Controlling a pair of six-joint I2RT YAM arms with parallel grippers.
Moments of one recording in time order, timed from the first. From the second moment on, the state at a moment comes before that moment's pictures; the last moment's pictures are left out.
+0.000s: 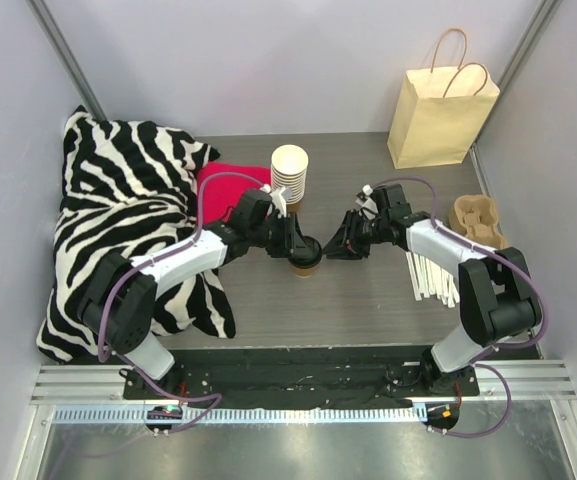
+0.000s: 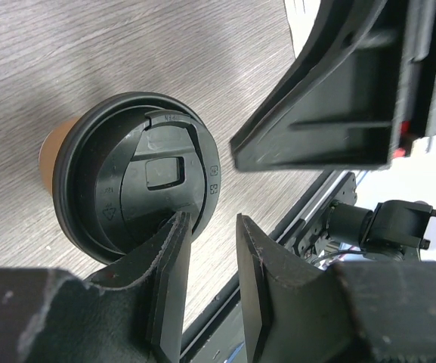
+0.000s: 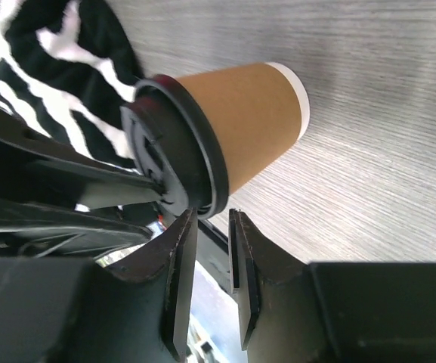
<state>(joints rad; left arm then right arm) -0.64 1.60 1.03 -0.11 0.44 -0.66 0.30 1.57 0.94 -0.28 -0.70 0.75</state>
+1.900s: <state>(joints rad) -0.44 1.48 0.93 -0.20 0.50 -0.68 0.37 1.80 1.30 -0.62 -0.73 0.42</state>
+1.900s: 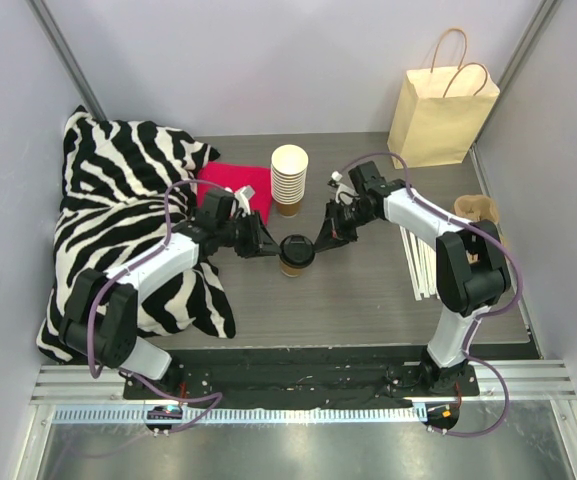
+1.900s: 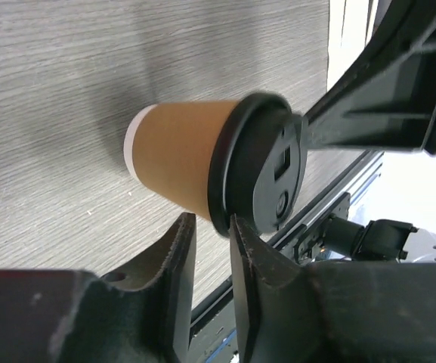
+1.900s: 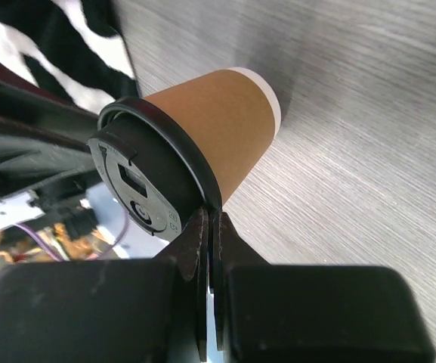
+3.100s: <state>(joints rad) -0.44 1.52 0.87 -0.10 0.56 -0.71 0.42 1.82 1.36 -0.77 -0.61 0.31</state>
